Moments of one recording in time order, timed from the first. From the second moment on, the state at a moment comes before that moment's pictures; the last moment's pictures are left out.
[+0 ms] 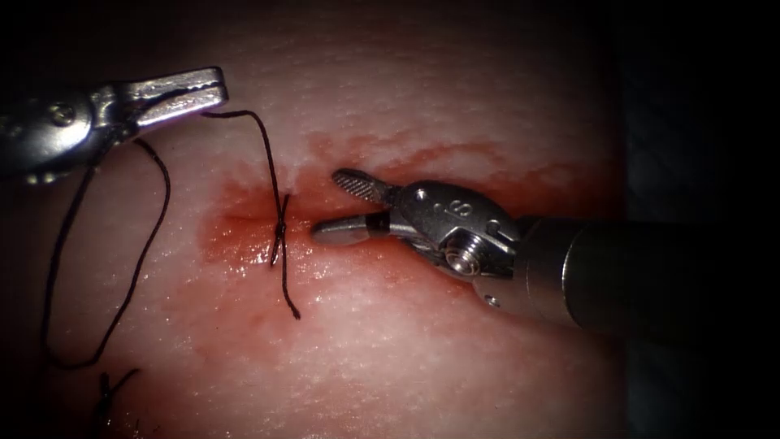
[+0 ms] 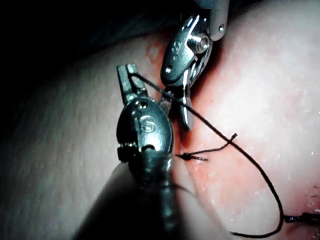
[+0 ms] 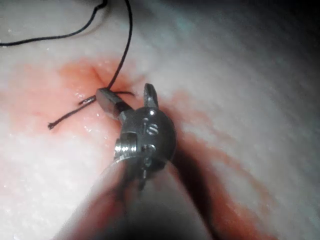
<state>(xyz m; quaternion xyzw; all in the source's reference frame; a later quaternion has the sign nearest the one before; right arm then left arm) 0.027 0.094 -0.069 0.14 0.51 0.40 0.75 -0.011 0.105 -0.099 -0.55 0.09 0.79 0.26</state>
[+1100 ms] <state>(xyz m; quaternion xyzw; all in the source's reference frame) 0.034 0.094 -0.067 0.13 0.53 0.43 0.72 -0.012 0.108 -0.100 -0.55 0.09 0.79 0.26</state>
